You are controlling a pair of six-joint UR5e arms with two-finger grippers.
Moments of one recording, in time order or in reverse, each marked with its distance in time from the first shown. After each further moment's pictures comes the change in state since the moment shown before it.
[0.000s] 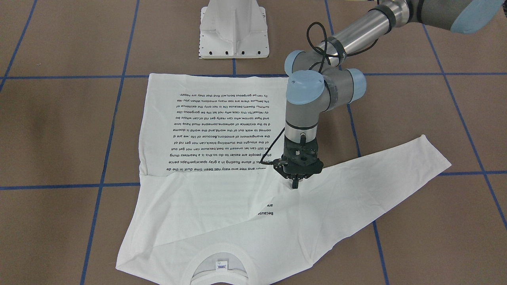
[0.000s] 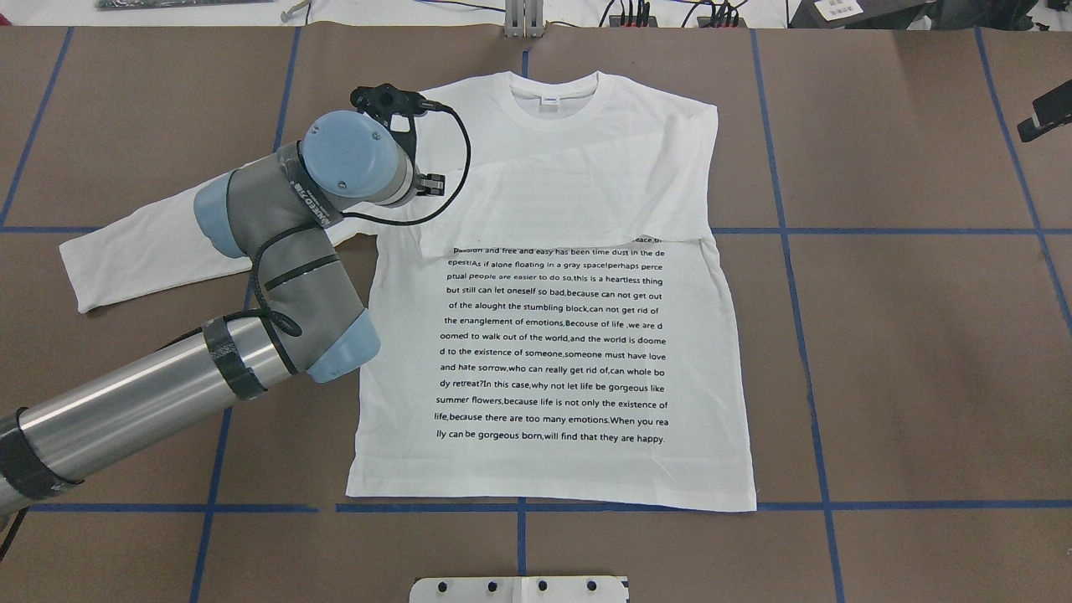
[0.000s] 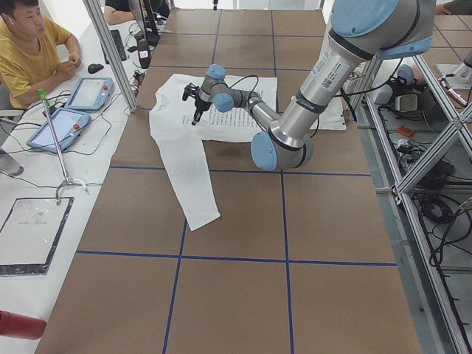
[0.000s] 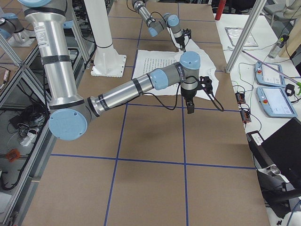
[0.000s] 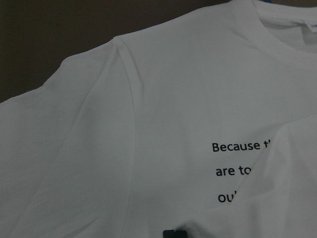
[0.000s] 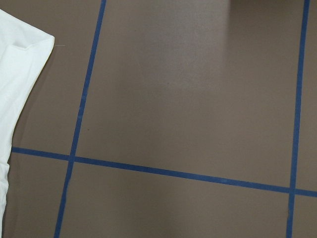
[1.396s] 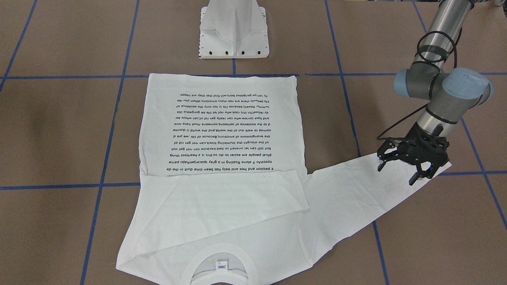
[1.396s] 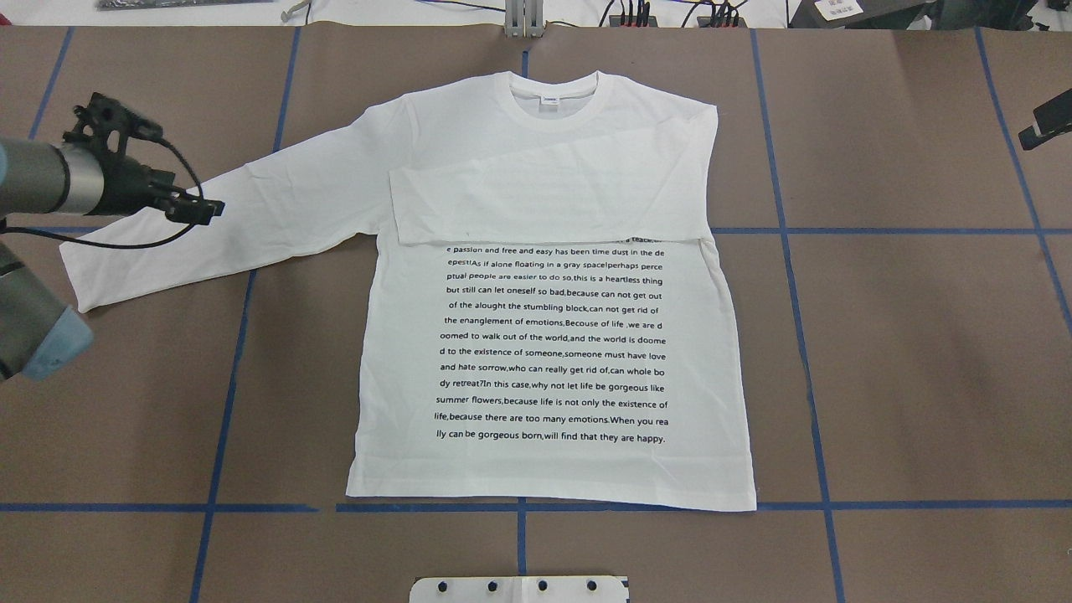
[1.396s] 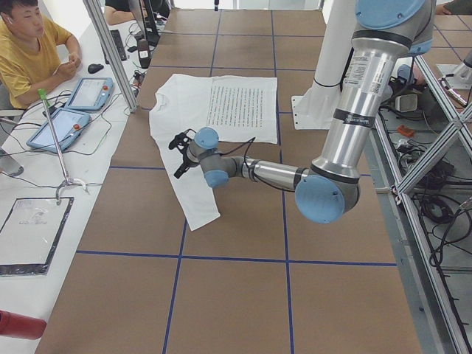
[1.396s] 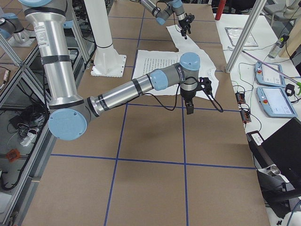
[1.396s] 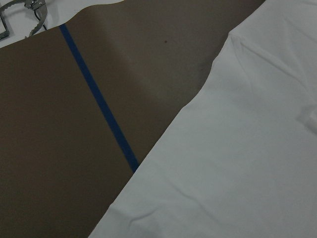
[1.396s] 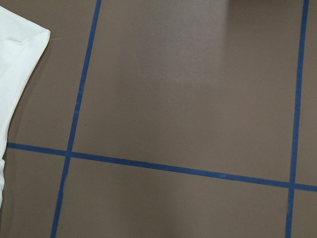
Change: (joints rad) left arm -0.268 0.546 -0.024 -0.746 -0.354 0.493; right arm -0.003 -0.016 0.001 0.001 0.001 -0.001
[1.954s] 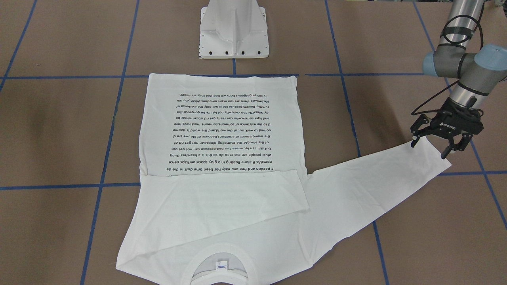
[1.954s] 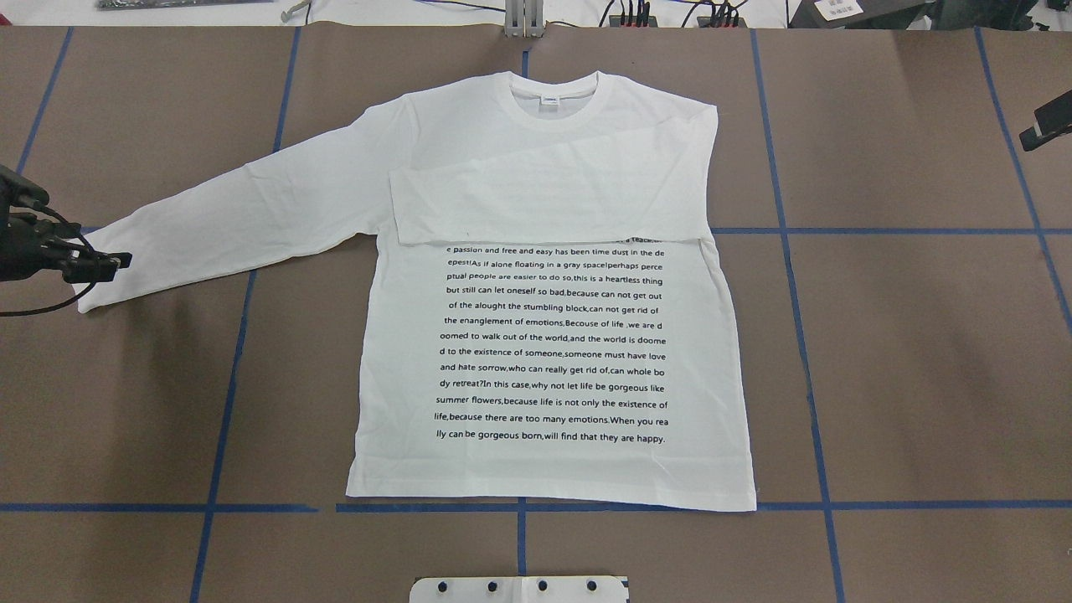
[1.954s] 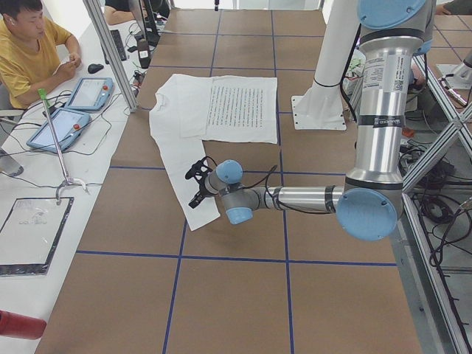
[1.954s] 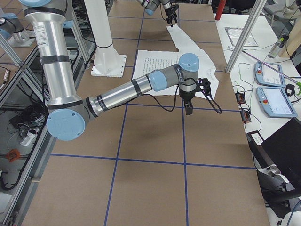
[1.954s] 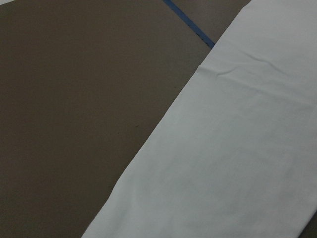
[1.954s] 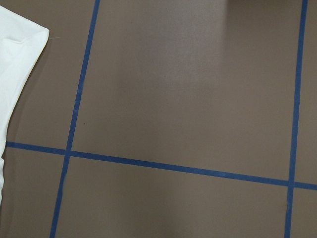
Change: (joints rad) left arm -0.007 0.207 -0.029 -0.151 0.049 -0.003; right arm 0.000 -0.002 0.002 0.001 0.000 0.001
